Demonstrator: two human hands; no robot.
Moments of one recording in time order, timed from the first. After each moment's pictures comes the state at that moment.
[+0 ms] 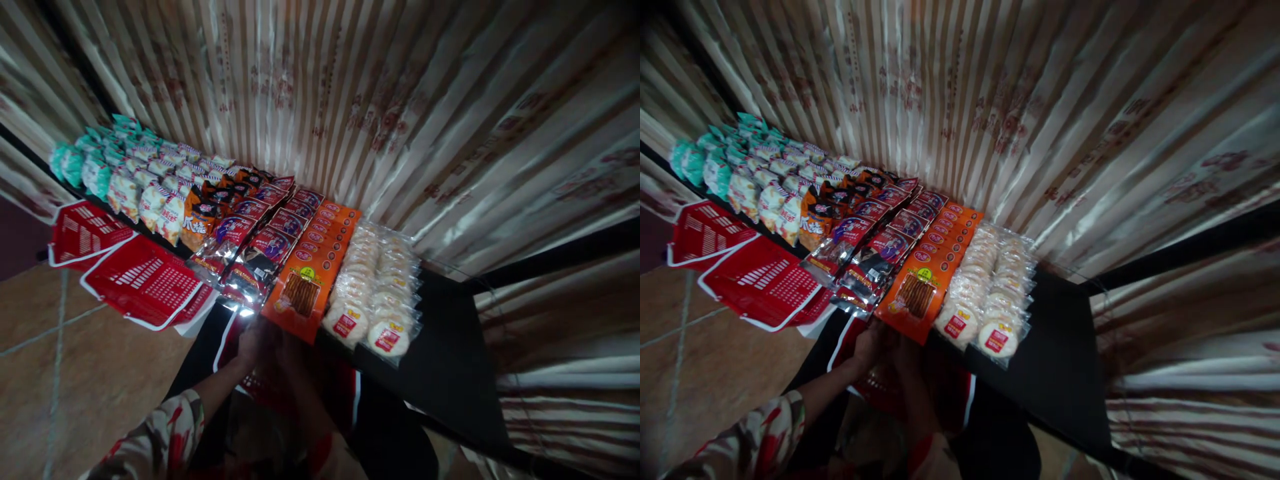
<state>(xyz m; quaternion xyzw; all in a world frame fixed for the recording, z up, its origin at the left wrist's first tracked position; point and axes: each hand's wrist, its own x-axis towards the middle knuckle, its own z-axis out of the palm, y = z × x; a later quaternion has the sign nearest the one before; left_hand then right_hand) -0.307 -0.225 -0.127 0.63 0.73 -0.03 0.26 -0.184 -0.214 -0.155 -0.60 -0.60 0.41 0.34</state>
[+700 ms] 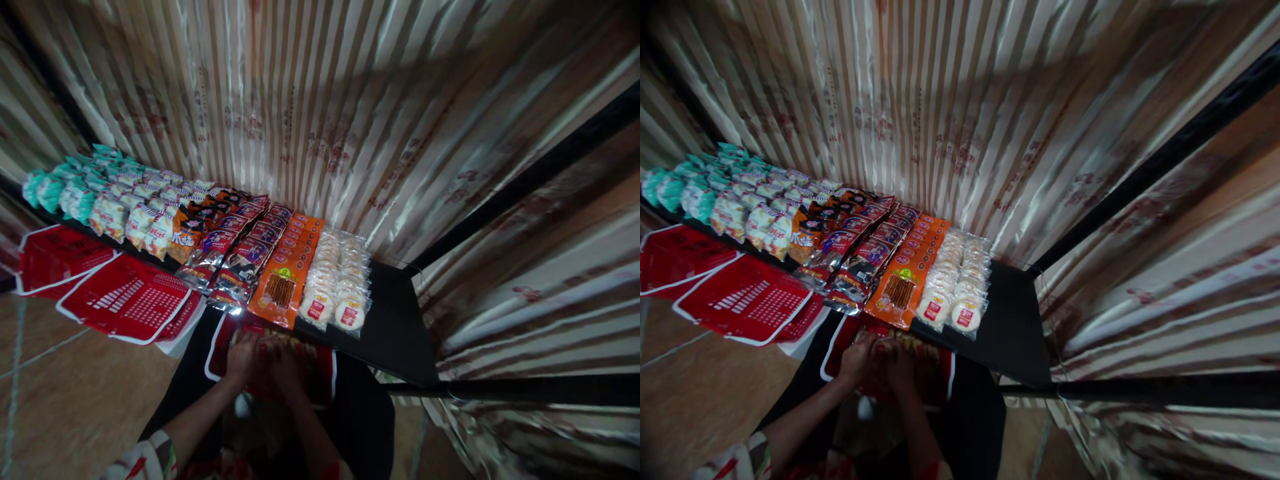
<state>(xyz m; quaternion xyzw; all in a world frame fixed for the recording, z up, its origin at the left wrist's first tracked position) -0.288 -0.270 -0.065 0.68 0.71 0.06 0.19 -0.158 -0.270 -0.120 -0.58 -0.60 0.41 0.36</state>
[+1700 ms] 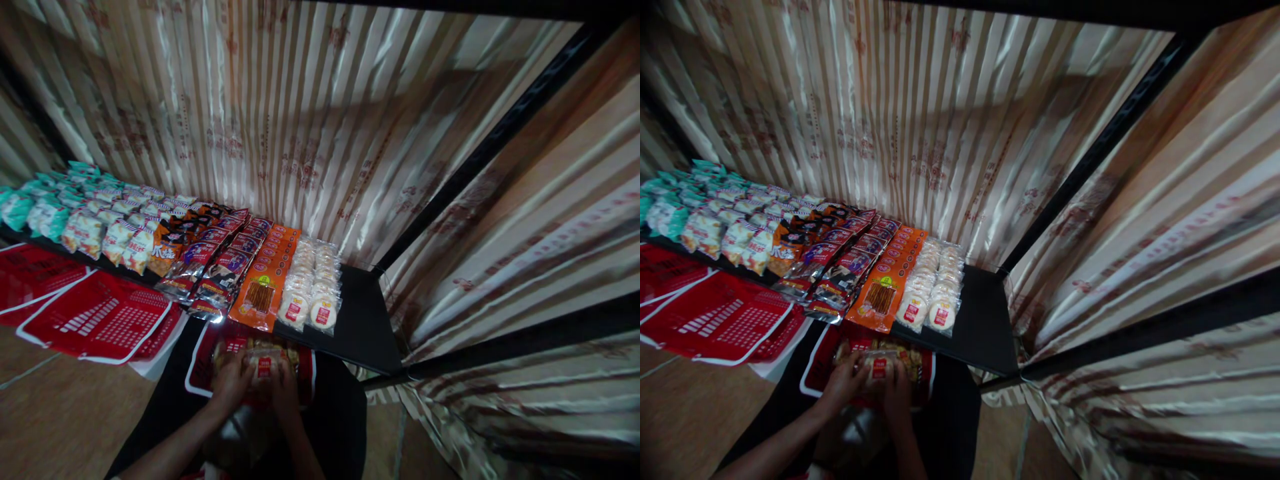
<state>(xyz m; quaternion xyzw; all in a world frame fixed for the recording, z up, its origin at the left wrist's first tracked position) -0.268 -0.298 -0.045 0.60 0.70 0.15 0.36 -0.124 -0.314 -0.092 -0.62 -0.51 0.38 0.45</state>
